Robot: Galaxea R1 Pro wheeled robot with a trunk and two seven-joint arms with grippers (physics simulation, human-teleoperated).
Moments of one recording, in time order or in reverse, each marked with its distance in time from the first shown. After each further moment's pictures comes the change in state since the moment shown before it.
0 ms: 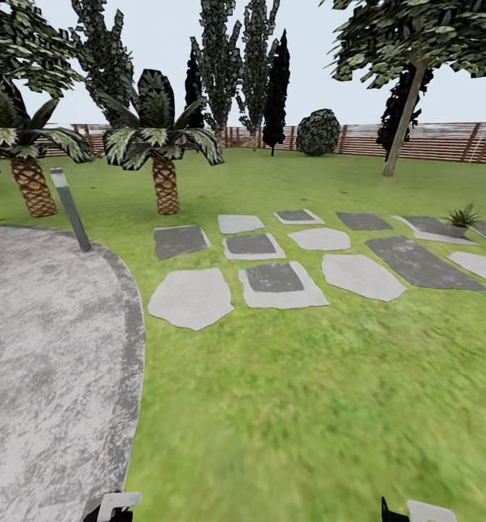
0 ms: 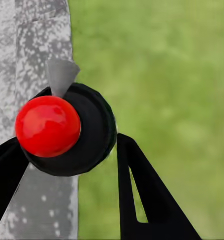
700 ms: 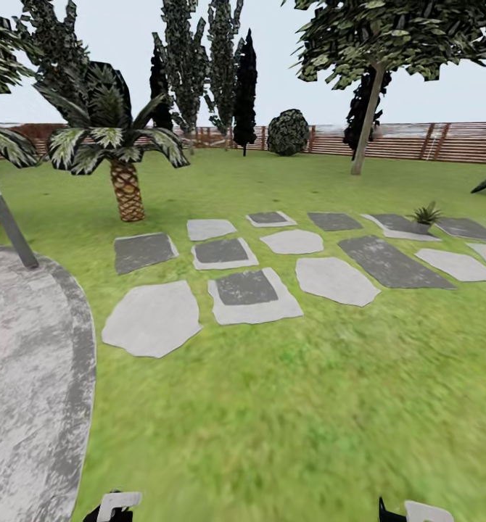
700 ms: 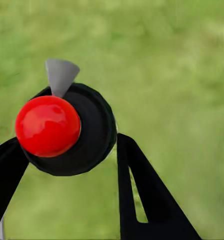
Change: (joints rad) left arm 0.000 0.000 0.000 0.000 0.005 0.000 0.000; right arm 0.000 0.011 0.000 0.000 -0.002 0.000 -0.006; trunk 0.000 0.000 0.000
